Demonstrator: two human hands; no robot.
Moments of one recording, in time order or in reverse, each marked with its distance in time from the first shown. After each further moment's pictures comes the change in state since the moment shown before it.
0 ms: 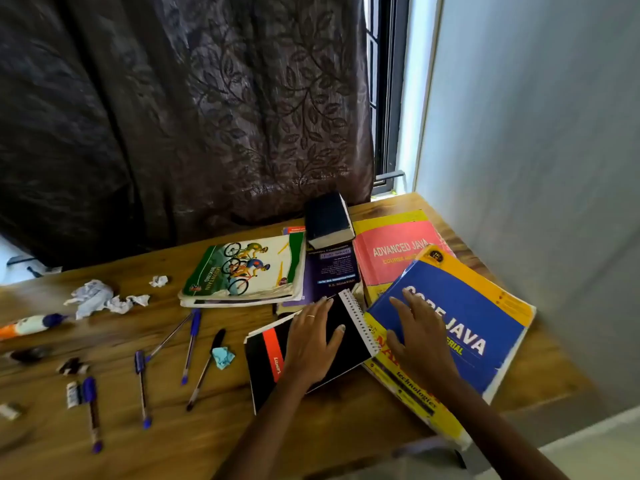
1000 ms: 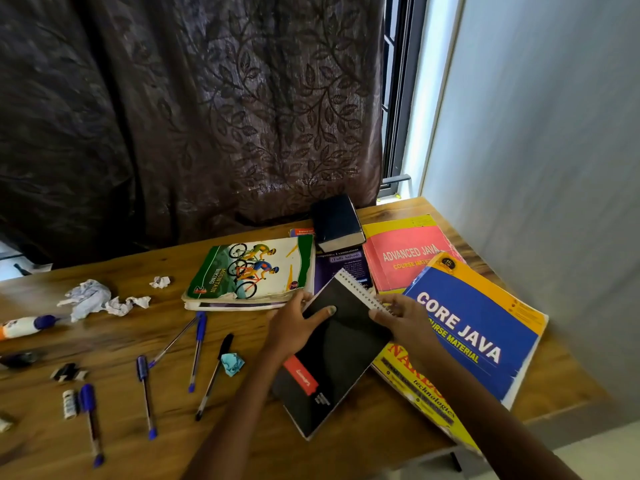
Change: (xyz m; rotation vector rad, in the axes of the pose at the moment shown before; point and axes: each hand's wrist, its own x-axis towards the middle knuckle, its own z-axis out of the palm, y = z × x) left_hand 0.026 -0.033 -0.058 -0.445 -0.071 -0.232; right_hand 0.038 -0.059 -0.014 0.988 -0.156 0.472
